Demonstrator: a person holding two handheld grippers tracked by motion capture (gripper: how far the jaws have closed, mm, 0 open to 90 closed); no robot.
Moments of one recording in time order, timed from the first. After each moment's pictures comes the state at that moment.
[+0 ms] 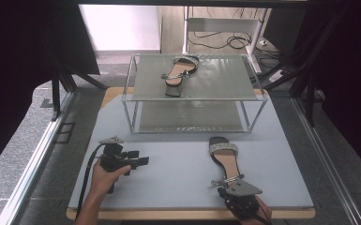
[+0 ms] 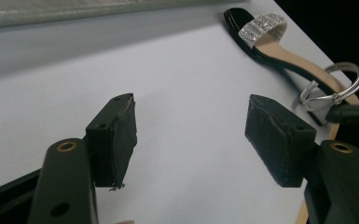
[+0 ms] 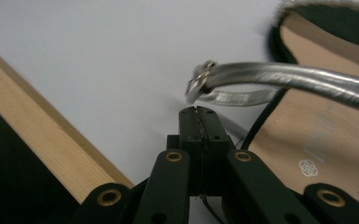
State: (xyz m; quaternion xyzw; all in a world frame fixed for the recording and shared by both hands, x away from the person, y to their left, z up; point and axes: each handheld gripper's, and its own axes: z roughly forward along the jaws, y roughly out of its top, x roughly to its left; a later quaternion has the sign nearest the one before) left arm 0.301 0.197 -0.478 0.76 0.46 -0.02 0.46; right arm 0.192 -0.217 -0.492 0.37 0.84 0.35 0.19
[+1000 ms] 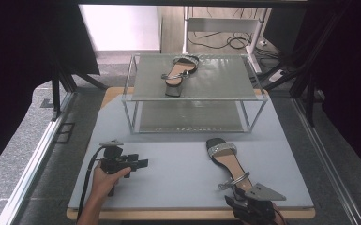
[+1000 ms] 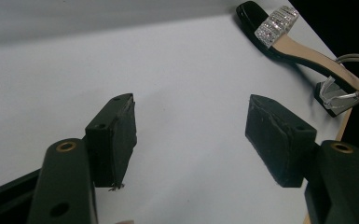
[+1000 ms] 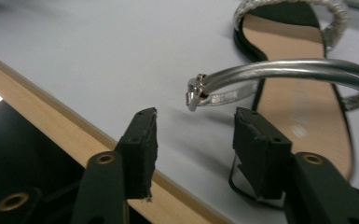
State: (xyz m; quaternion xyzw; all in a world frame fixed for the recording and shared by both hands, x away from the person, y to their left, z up) left arm 0.299 0.200 -0.491 0.75 0.48 -0.04 0.46; right arm 0.168 -0.248 -0.473 0.43 0.80 0.39 0.17
